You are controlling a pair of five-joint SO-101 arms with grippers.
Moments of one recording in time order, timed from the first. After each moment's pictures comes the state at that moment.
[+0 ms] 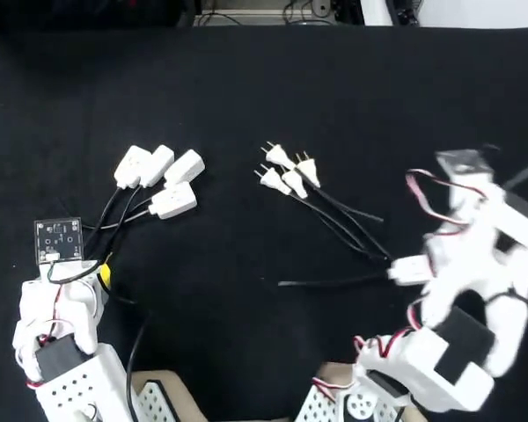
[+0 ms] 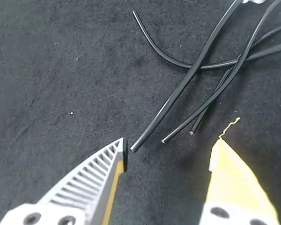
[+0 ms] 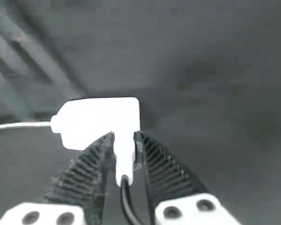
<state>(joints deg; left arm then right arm) -34.4 -104.0 95.9 60.8 -23.7 41.1 -2.8 29.8 64.3 44.7</state>
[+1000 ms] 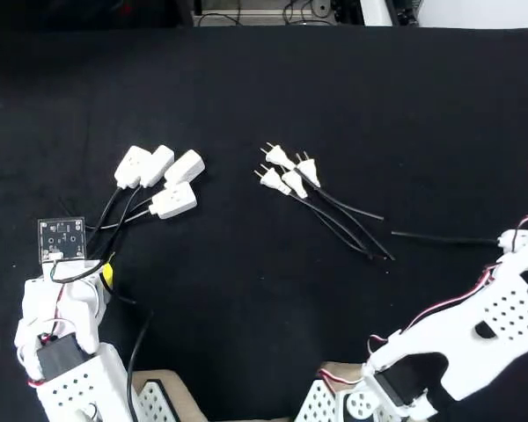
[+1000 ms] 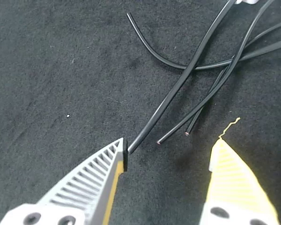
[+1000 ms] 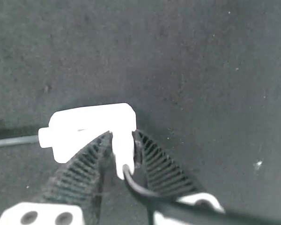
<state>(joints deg) -33.4 -104.0 95.9 60.8 -23.7 56.0 47.6 -38.4 72.5 48.8</state>
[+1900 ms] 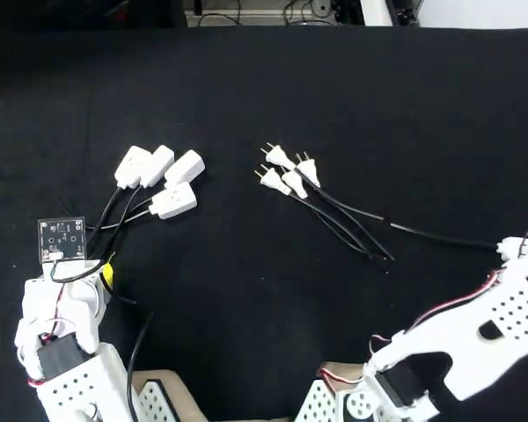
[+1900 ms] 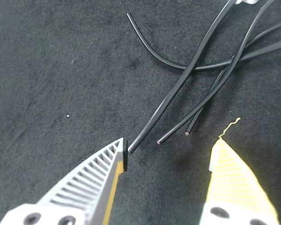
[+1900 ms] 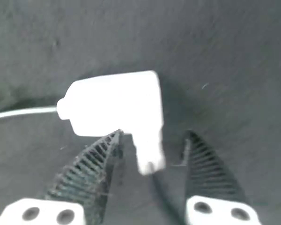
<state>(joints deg) -33.4 -104.0 95.9 60.8 -23.7 57.4 53.0 -48.8 92.3 36.8</state>
